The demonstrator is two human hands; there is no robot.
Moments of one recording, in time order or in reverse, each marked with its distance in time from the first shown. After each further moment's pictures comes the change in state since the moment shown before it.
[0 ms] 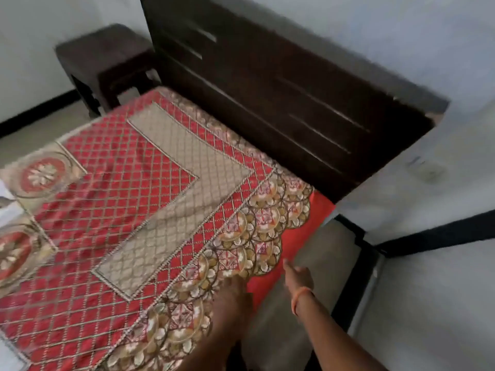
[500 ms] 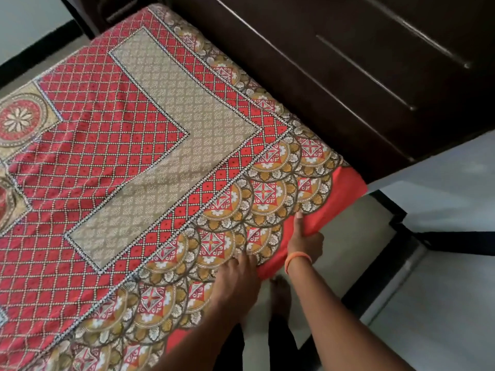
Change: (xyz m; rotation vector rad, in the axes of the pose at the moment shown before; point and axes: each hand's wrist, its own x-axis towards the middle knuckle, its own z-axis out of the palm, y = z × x) left_hand 0.079 0.025 0.075 0.643 -0.074 0.141; right_hand 0.113 -0.032 0.026 0.173 0.224 -0.001
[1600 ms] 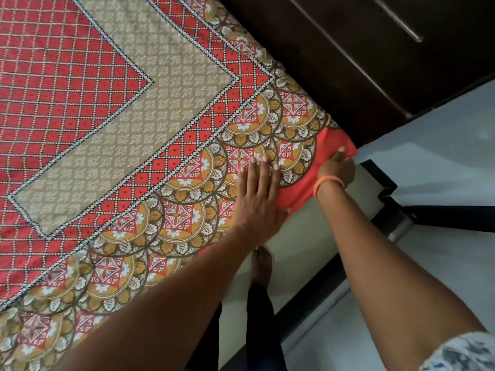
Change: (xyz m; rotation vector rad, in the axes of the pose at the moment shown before) left_hand 0.095 0.081 -0.007 -0.040 0.326 0.112; right_hand 0.114 -0.079 -0.040 -0.029 0.039 -0.133
